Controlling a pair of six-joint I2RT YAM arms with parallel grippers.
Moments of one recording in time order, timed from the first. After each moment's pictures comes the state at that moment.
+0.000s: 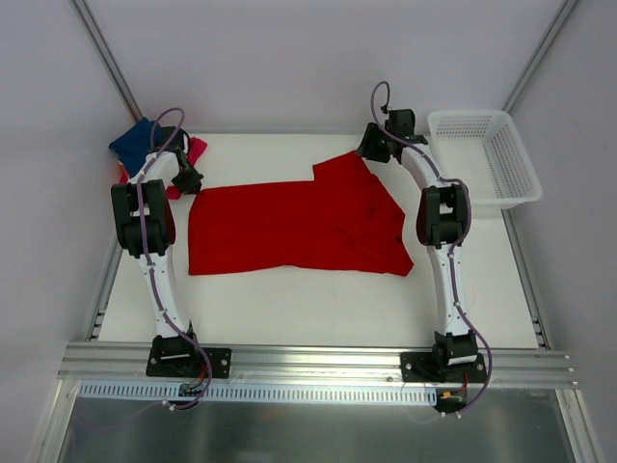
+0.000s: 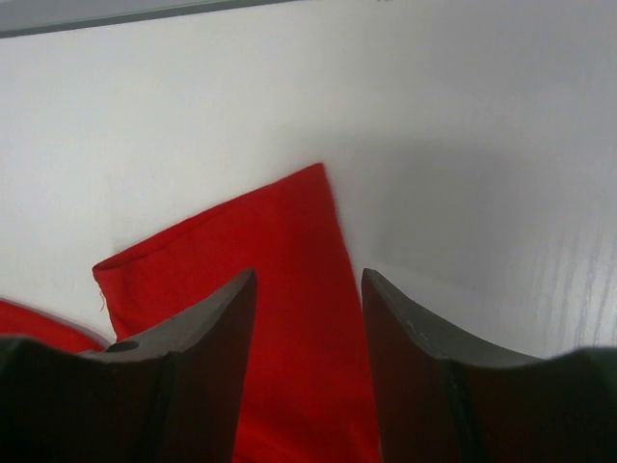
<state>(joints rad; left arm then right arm) 0.14 2.22 1.74 -0.61 -0.05 -0.56 0.18 2.63 2.37 -0.45 -0.30 0.33</state>
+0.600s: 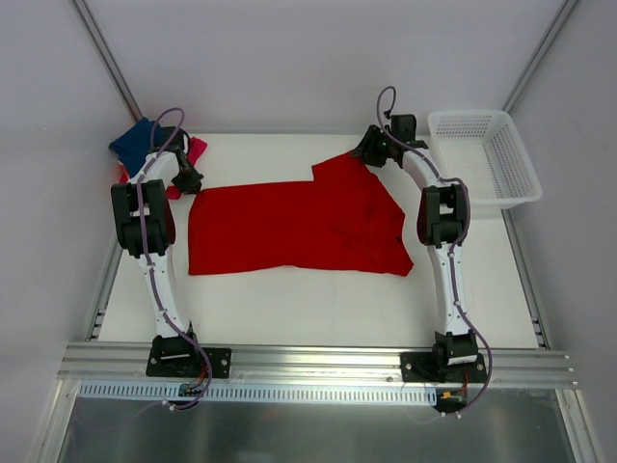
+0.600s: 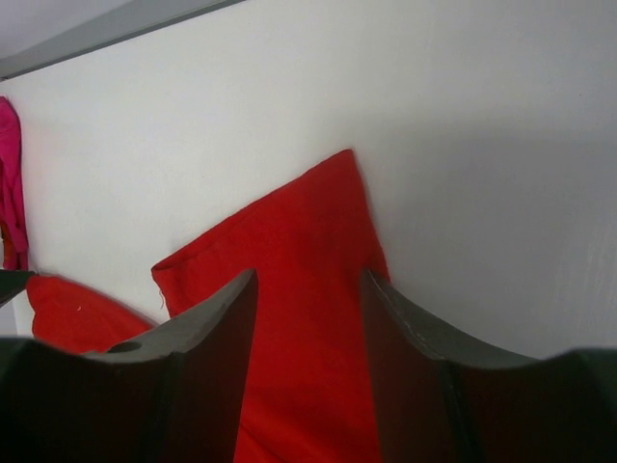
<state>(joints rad) 0.14 2.22 1.74 -0.61 -0.05 -0.56 0.16 2.66 2.33 -0.37 -0.45 0.53</state>
